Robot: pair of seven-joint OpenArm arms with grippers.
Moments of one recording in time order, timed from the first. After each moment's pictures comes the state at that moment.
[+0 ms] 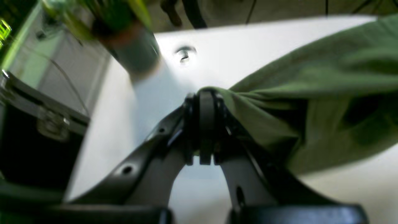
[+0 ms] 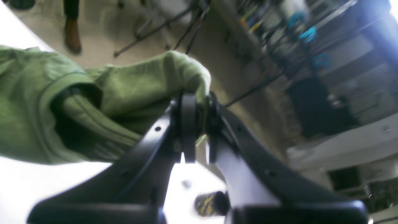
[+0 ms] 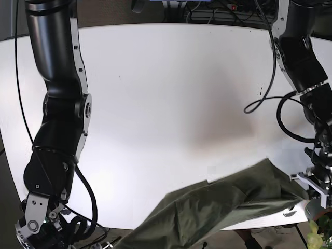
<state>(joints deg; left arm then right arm) -30.3 -17.3 -20.5 85.7 -2.3 -19.6 44.1 61.1 8.3 1.4 87.4 -8.0 40.6 -53.8</state>
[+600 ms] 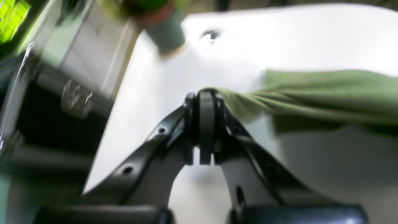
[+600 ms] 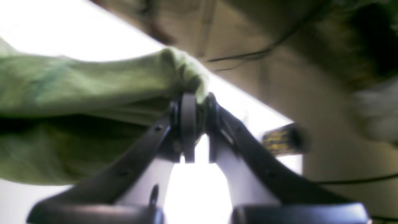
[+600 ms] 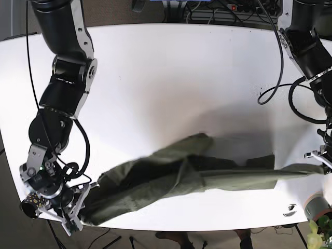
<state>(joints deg) -20.9 -21.4 -27.3 85.6 -2.0 -21.0 44.6 38.0 10.0 14.6 87.5 -1.8 40.4 -54.2</state>
